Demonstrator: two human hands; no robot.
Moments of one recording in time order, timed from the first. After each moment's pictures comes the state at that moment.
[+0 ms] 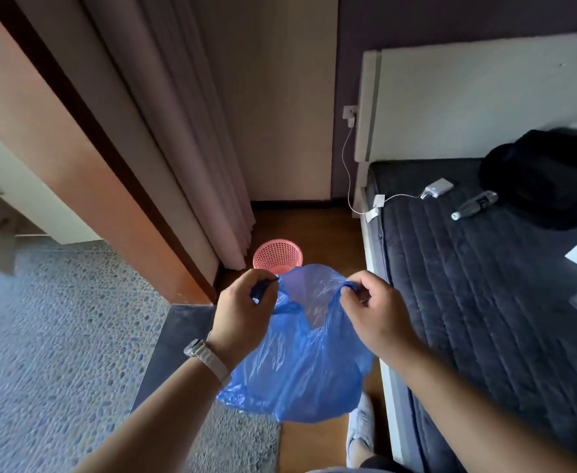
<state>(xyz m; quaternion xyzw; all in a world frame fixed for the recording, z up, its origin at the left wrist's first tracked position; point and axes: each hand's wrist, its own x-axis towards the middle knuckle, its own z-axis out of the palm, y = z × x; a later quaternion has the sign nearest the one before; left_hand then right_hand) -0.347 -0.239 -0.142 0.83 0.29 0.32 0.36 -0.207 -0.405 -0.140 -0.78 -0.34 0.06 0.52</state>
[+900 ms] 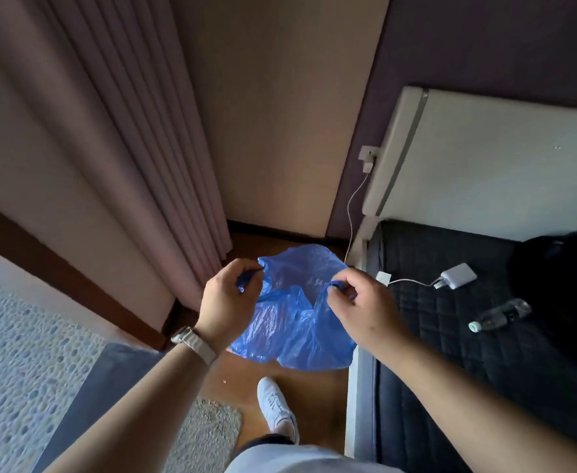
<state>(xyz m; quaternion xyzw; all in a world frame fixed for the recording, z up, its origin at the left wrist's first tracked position) -0.010 0.021 -0.174 0.78 0.39 0.33 0.37 0.150 -0.133 -0.149 -0.78 -0.43 0.12 0.44</state>
